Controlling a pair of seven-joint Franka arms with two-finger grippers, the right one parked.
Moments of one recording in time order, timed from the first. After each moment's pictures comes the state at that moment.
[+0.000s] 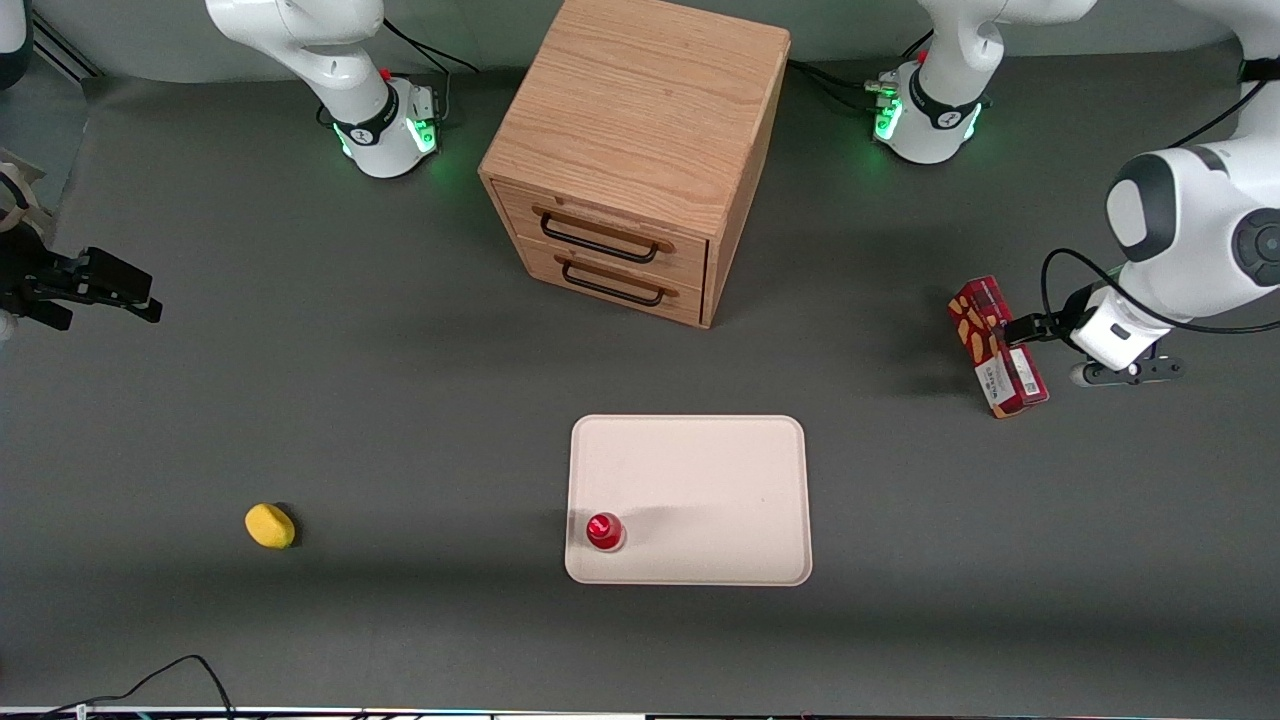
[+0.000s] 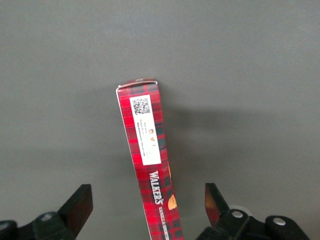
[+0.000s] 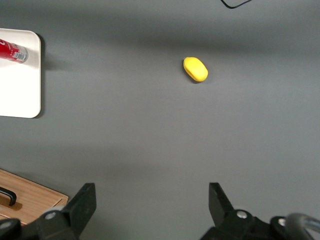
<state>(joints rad) -0.21 0.09 0.31 -2.25 -0.09 2.21 0.06</state>
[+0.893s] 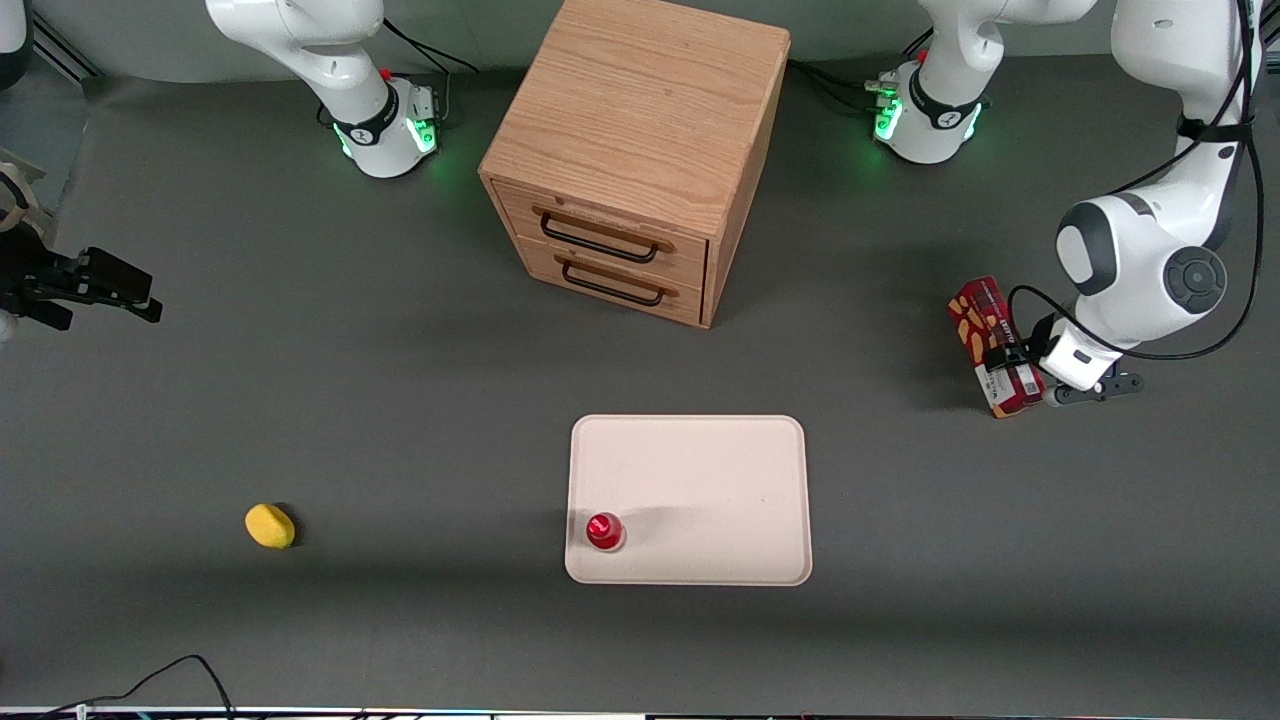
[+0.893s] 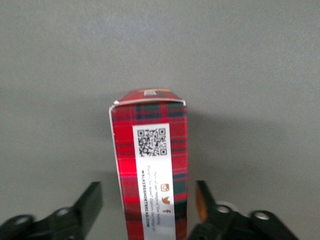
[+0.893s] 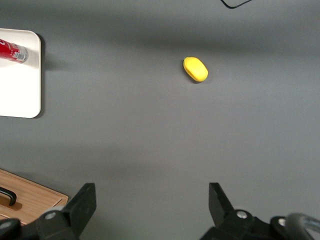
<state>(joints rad) -0.21 0.24 0.31 -2.32 -0.19 2.46 0.06</state>
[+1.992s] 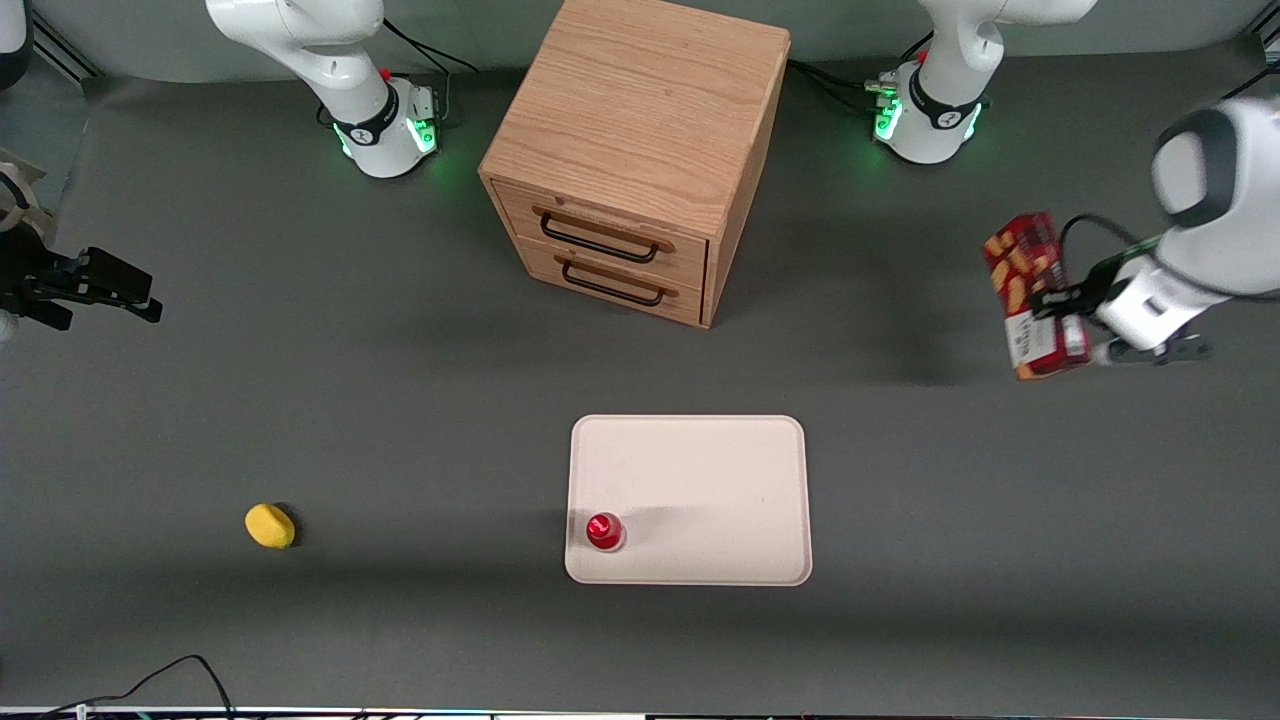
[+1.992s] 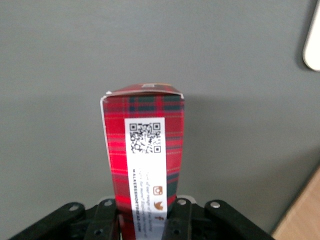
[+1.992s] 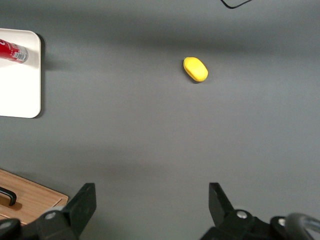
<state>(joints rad) -0.22 -0.04 0.30 -2.01 -0.05 1.75 0.06</state>
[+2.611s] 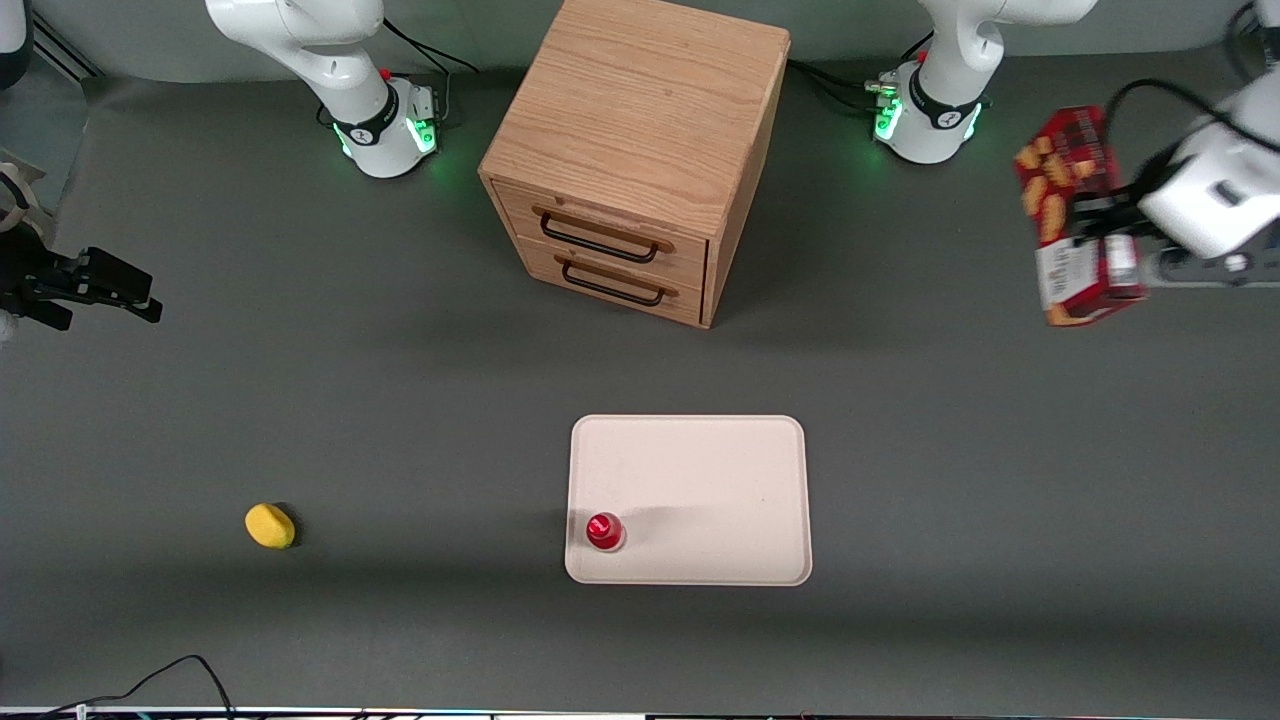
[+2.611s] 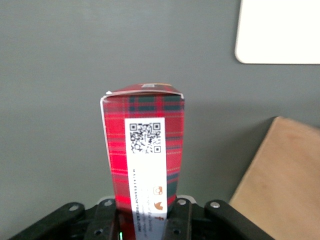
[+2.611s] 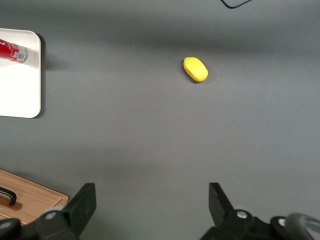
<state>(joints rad) -0.24 0.01 0.07 -1.58 -0.04 1.39 -0.20</state>
